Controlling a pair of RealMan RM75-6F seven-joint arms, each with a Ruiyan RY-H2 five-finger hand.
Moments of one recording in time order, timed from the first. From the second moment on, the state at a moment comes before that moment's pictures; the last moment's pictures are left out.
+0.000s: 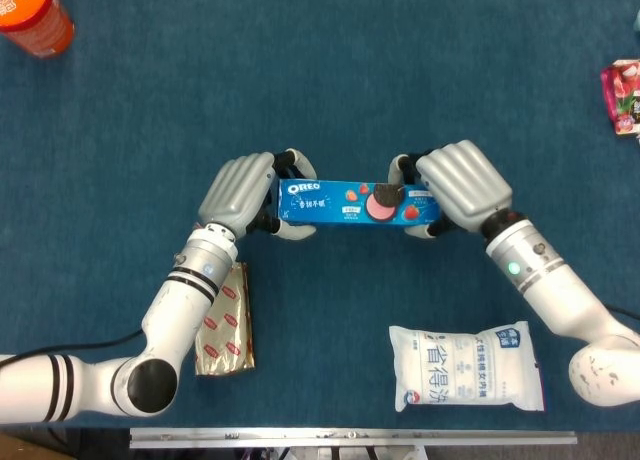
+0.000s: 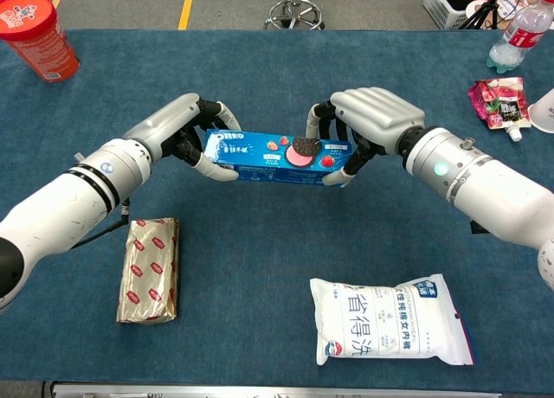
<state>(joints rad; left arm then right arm) -0.71 -1.64 -0.20 -1.77 0.80 1.09 0.23 0.71 -1.55 0.12 -1.69 -1.07 0.99 -0.44</state>
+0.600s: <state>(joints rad) -0.67 -1.67 -0.21 -1.75 0.84 1.13 0.22 0.71 -1.55 0.12 -1.69 -1.08 0.99 -0.43</state>
